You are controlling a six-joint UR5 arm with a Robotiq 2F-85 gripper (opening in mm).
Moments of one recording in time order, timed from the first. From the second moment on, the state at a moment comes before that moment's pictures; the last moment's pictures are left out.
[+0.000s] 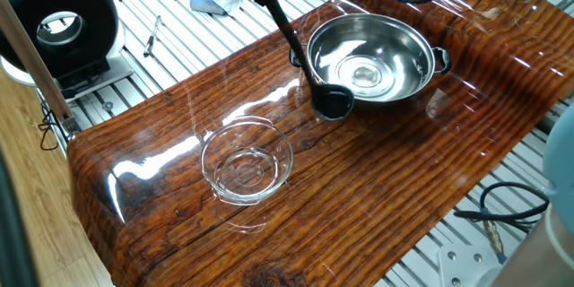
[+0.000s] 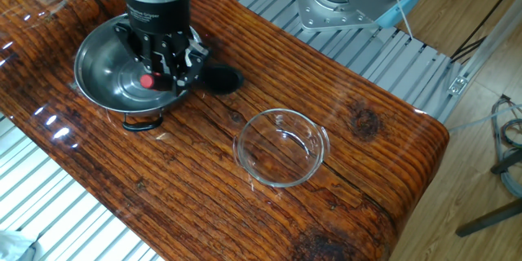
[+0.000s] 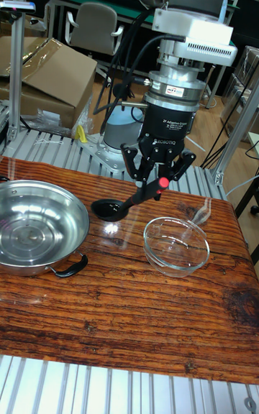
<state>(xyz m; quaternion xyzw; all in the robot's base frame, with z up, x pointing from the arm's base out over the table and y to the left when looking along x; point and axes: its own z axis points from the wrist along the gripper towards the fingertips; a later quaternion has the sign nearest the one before) 0.605 0.034 0.271 -0.12 0.99 0.02 0.10</state>
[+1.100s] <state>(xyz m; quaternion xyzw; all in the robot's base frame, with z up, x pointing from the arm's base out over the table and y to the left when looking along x) 0.591 0.020 0.267 -0.15 0.99 -0.01 0.07</state>
